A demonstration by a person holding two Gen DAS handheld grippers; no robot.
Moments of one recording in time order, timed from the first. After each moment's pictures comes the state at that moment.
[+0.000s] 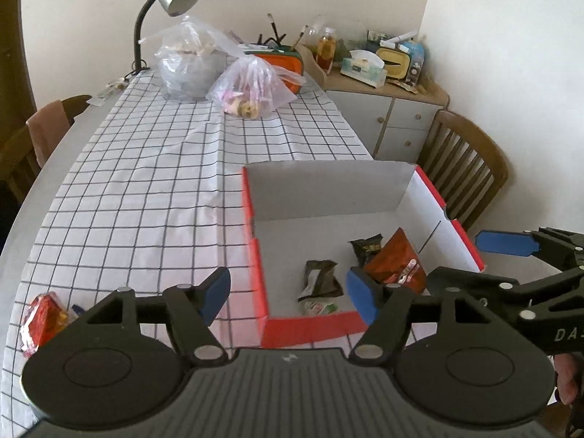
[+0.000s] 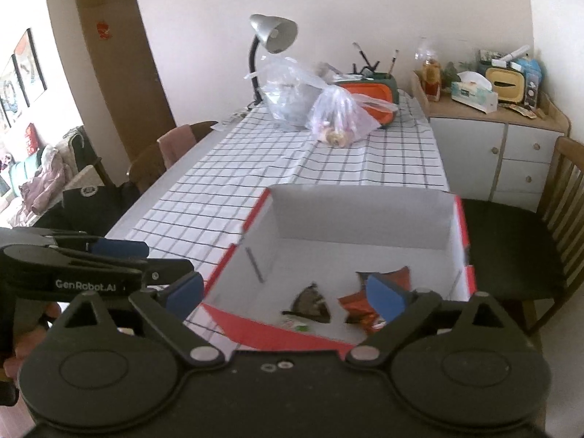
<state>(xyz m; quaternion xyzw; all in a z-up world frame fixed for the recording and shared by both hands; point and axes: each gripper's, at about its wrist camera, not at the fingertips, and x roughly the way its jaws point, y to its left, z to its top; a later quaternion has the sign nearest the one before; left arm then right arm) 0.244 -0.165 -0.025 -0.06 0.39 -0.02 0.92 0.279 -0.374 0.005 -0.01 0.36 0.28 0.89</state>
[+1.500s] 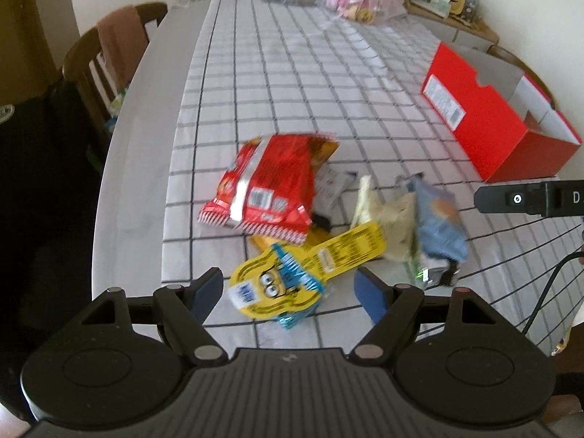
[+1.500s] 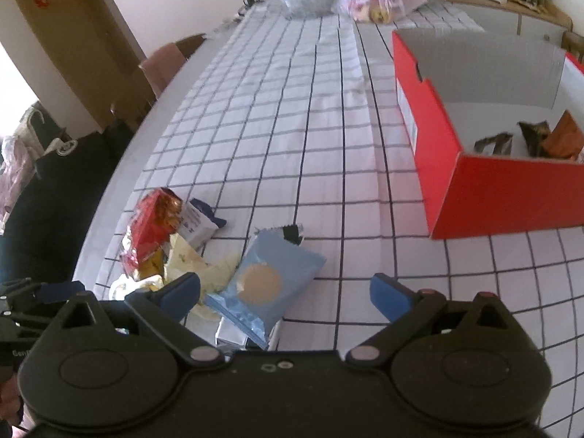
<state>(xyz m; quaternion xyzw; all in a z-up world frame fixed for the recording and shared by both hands) 0.134 0.108 -0.131 -0.05 0.49 -0.01 0.87 0.224 -0.154 -0.106 0.03 0.50 0.19 0.85</state>
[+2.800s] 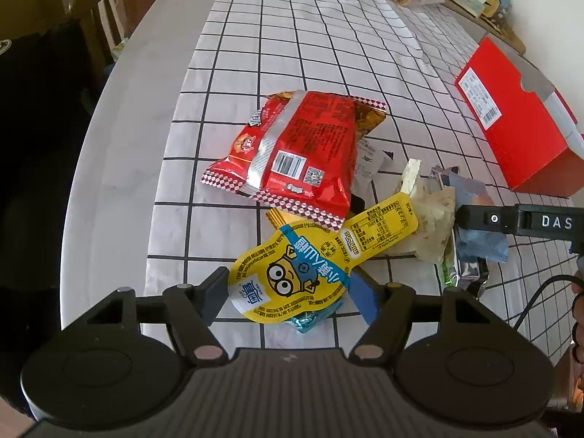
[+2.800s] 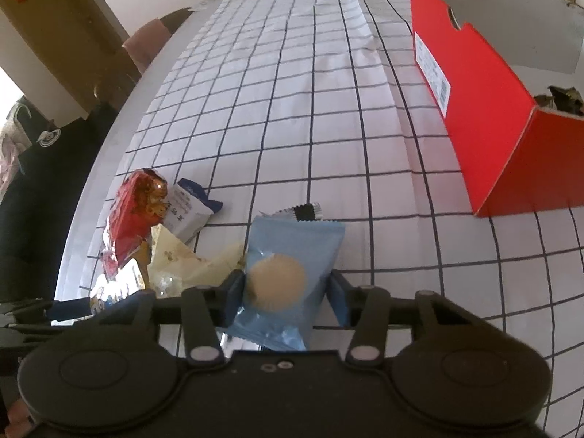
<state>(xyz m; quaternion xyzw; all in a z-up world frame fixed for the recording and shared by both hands) 0.156 0.128 -0.169 -0.12 0.53 0.00 0.84 0.243 -0.129 -0.143 0.04 0.53 0.18 0.83</state>
